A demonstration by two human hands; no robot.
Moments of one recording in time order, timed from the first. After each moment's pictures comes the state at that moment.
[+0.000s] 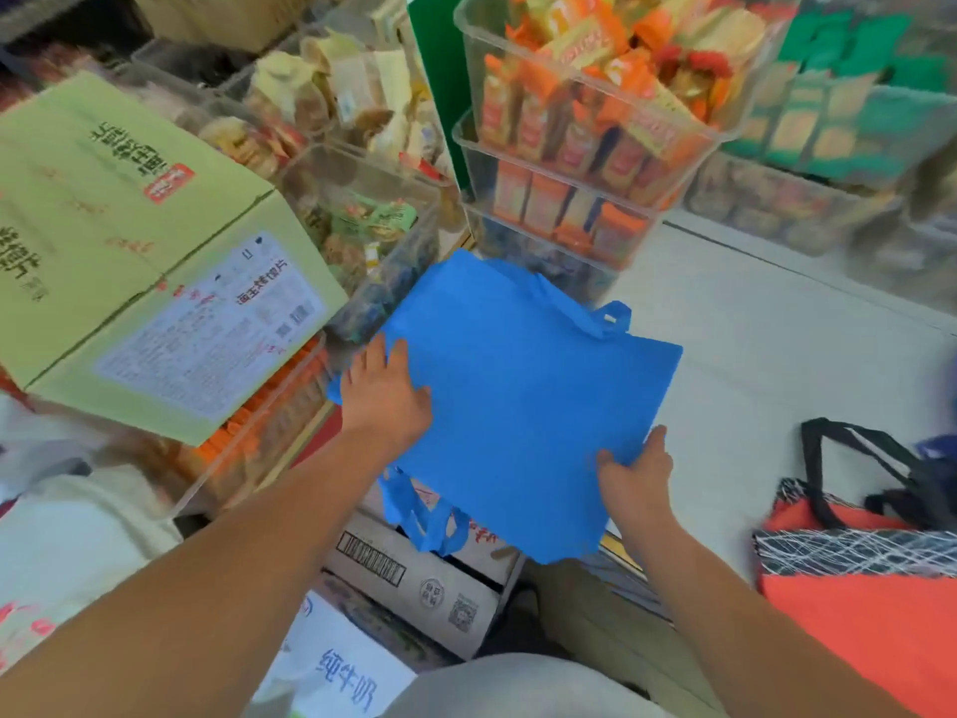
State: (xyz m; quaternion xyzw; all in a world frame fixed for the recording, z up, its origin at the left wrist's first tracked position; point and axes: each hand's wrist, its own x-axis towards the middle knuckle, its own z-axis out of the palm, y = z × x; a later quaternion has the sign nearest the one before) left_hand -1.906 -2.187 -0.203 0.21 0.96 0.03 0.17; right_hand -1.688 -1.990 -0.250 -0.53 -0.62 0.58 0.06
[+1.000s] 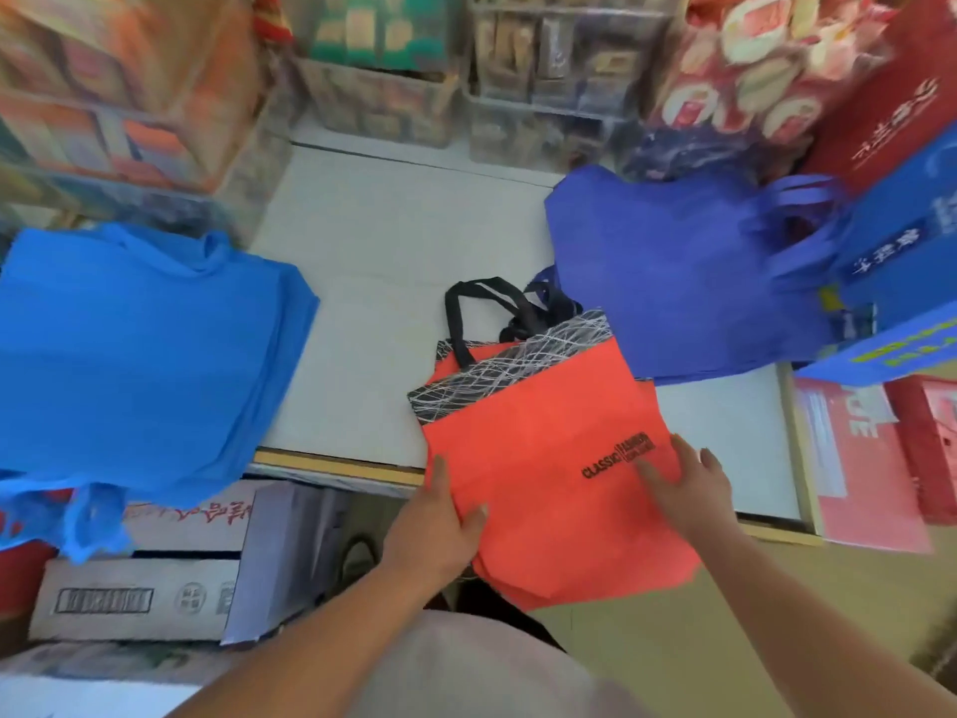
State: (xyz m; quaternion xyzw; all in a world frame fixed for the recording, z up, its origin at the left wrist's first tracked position) left_hand -1.467 -2.001 -0.288 0.34 0.82 0.17 0.43; right_hand -1.224 -1.802 -0.267 -0.70 -0.65 0.29 -0.09
